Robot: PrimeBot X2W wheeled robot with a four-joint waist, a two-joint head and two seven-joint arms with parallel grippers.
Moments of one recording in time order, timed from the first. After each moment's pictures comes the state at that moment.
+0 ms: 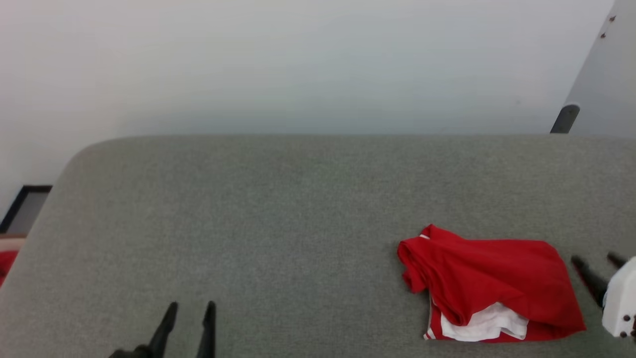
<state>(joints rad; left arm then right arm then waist) 0.16 0.17 -0.06 0.09 -0.32 -0.09 -0.26 -0.18 -0.51 0.05 0.20 0.53 0.13 0.47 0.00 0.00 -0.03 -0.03</state>
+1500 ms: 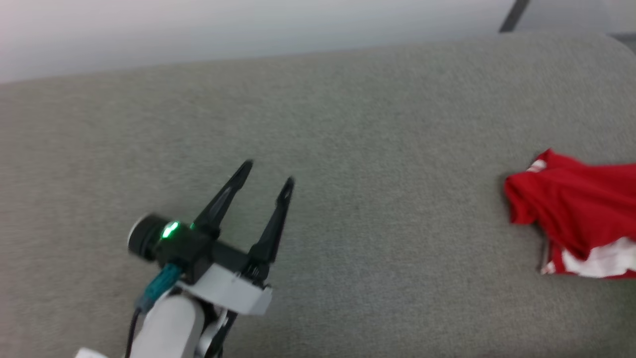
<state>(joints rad) -0.30 0.26 -0.34 0.06 -0.28 -0.13 -0.26 -0.49 -0.74 0.16 0.69 0.85 0.13 0.32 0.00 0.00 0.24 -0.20</state>
